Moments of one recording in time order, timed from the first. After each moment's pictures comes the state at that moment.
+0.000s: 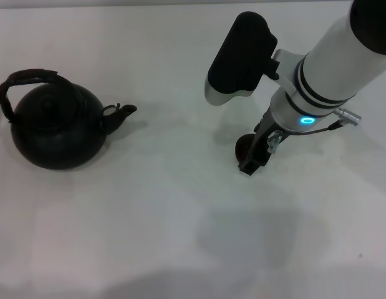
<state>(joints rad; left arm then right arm) -0.30 -2.07 0.33 -0.01 1.03 1.28 -0.50 0.75 2.03 -1.99 -1.19 0.58 1.30 -0.34</state>
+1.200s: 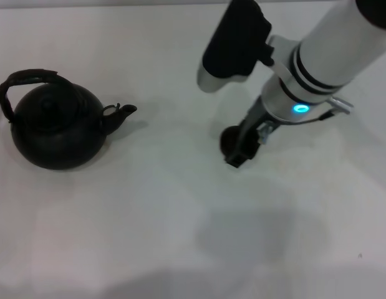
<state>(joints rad) -0.31 -2.07 0.33 -0.01 1.03 1.28 -0.50 0.79 2.03 -1.94 -1.18 0.66 1.31 -0.42</state>
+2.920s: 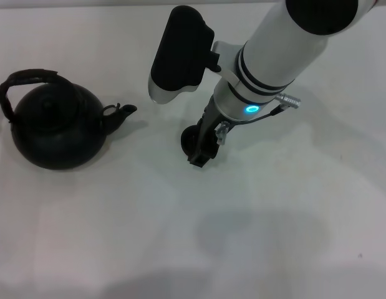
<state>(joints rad) -0.31 -2.08 0.33 -0.01 1.03 1.28 -0.52 1.00 2.03 -2.14 -0.94 0.87 1.08 -0.46</state>
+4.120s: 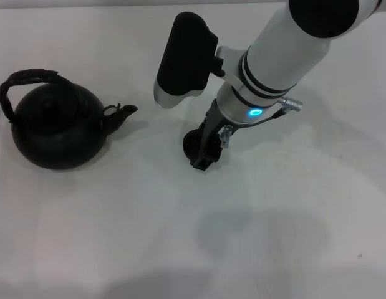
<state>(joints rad) -0.32 -2.07 0.32 -0.01 1.01 1.28 -0.52 1.00 2.03 -2.15 -0.89 0.92 1.05 -0.52</state>
